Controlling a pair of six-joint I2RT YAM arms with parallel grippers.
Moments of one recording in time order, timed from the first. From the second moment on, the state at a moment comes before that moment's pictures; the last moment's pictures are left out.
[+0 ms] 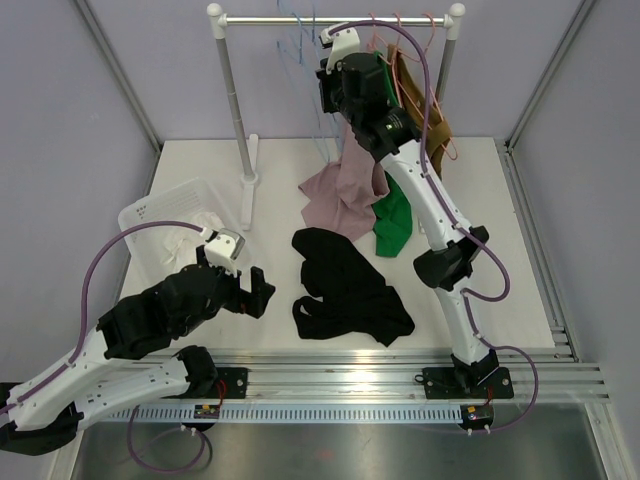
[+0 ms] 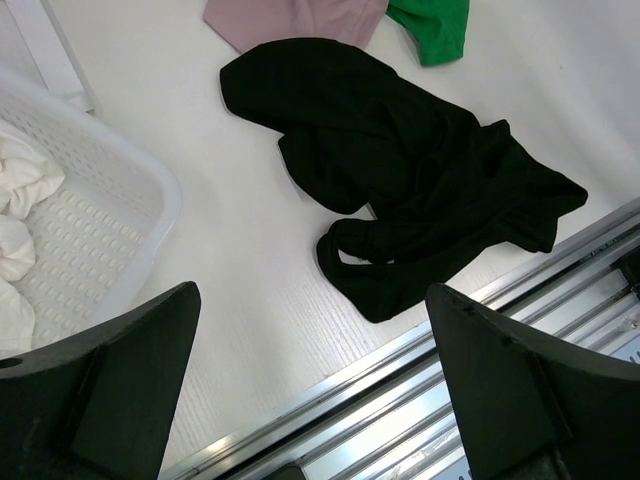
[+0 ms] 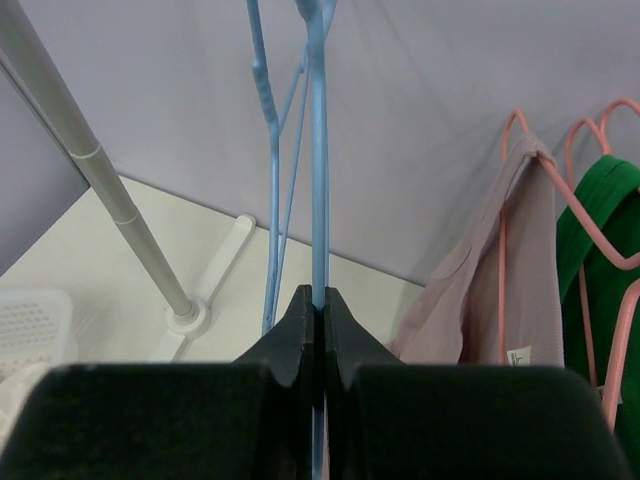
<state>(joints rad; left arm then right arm) -1.03 0.59 0.92 -0.86 -0.40 -0.41 0.61 2.26 2.75 -0.57 0.22 -0.01</state>
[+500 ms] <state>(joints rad) -1.03 0.59 0.91 -0.86 -0.39 -0.41 0.45 2.26 2.75 -0.75 0.04 0.12</state>
